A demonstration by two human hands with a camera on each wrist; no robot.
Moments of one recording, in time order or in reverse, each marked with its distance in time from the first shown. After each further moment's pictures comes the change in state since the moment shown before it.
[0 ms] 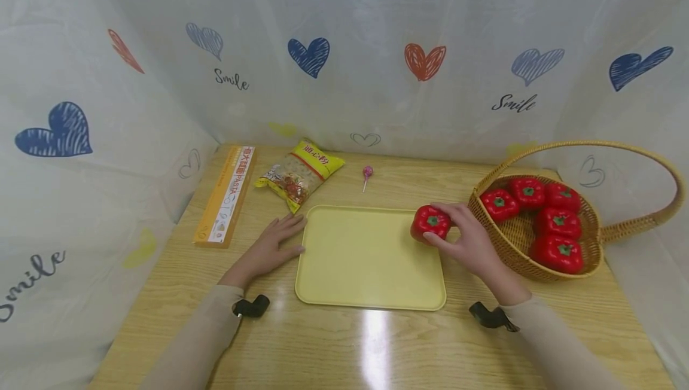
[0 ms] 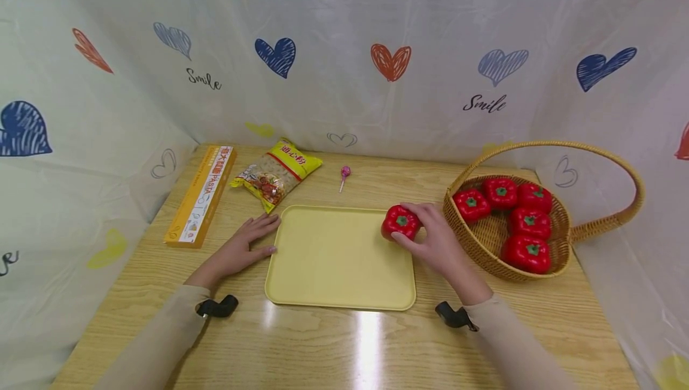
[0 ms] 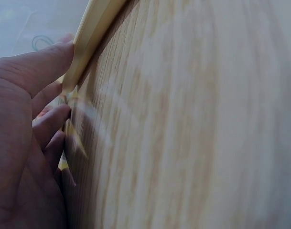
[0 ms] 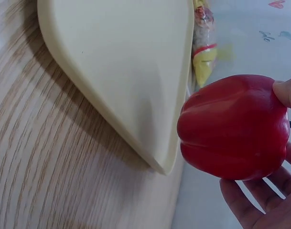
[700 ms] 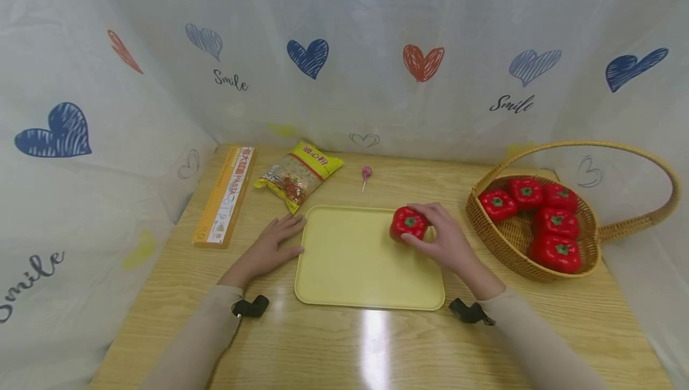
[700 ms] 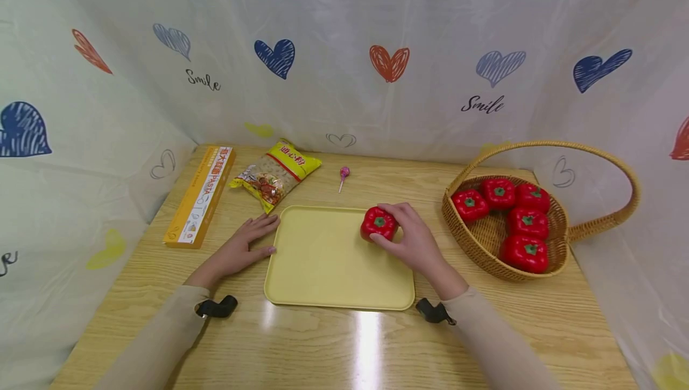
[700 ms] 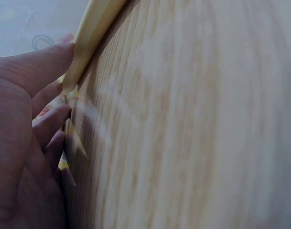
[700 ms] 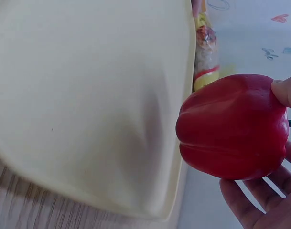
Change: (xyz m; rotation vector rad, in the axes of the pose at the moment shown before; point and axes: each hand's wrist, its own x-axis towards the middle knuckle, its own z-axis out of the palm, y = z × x) left_hand 0.000 0.001 -0.002 -0.006 -0.015 -0.021; right_hand 0.015 -0.022 0.026 0.076 -0.076 -0.004
